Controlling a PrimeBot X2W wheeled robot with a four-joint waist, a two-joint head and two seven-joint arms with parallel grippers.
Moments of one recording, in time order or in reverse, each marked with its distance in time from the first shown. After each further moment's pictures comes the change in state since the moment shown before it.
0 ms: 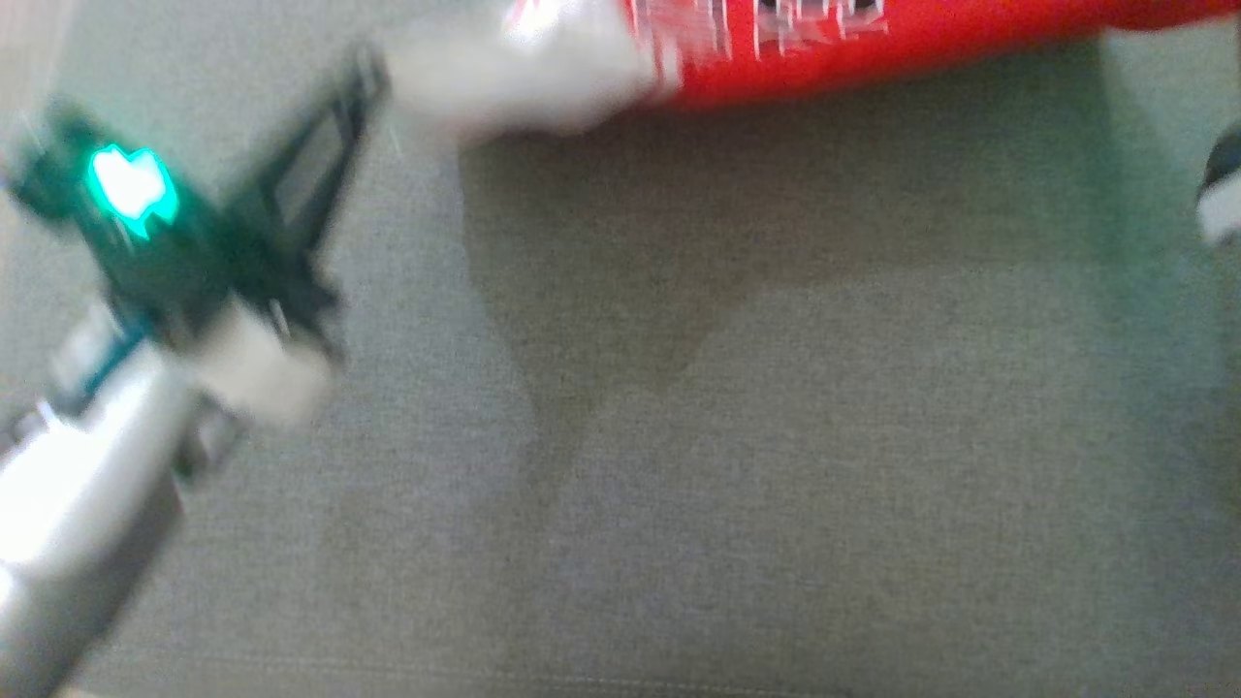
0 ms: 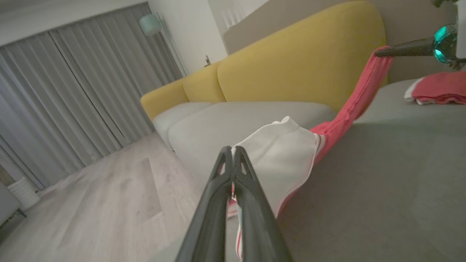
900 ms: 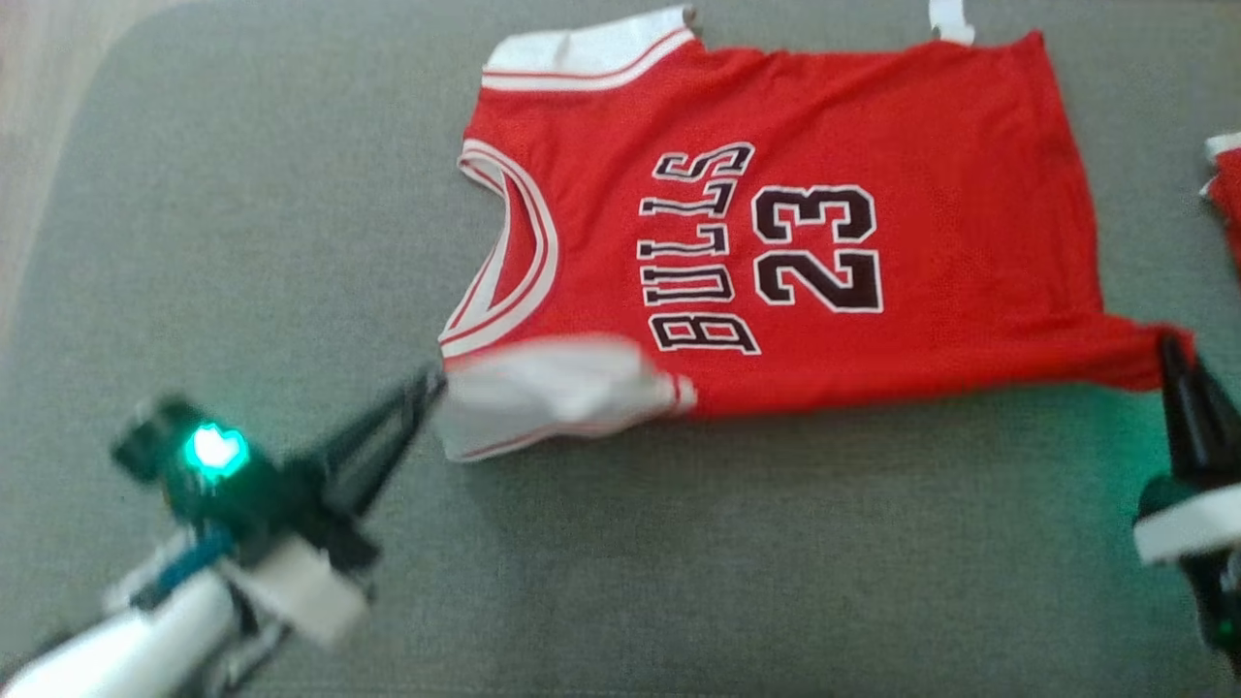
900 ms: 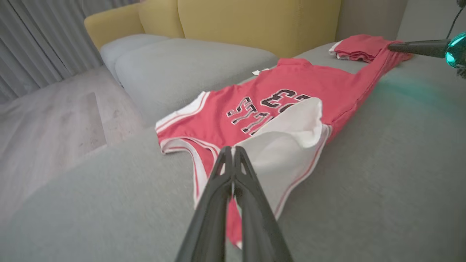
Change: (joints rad) left arm 0.396 0.146 -0.109 -0.273 -0.085 0.099 0.150; right arm 0.719 0.174 -0.391 -0.271 -0.130 0.000 0.000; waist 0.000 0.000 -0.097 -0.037
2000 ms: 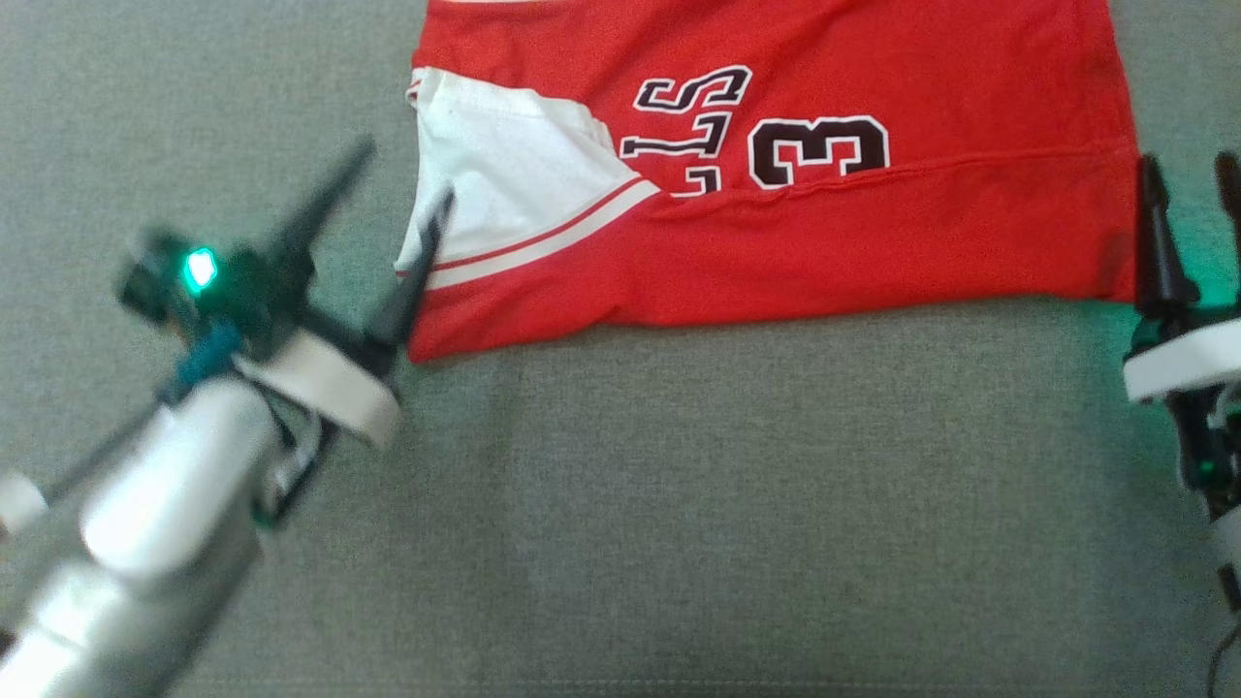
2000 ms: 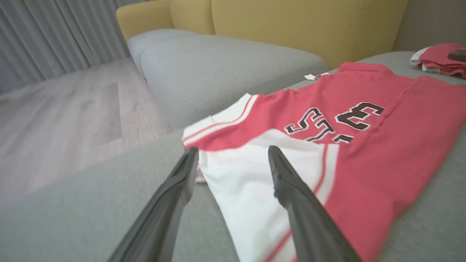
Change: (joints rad) left arm -0.314 -0.260 0.048 0.462 -0.036 -0.069 -0.098; right arm -0.331 0.028 0.046 0.156 -0.015 0.000 0.000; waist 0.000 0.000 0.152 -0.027
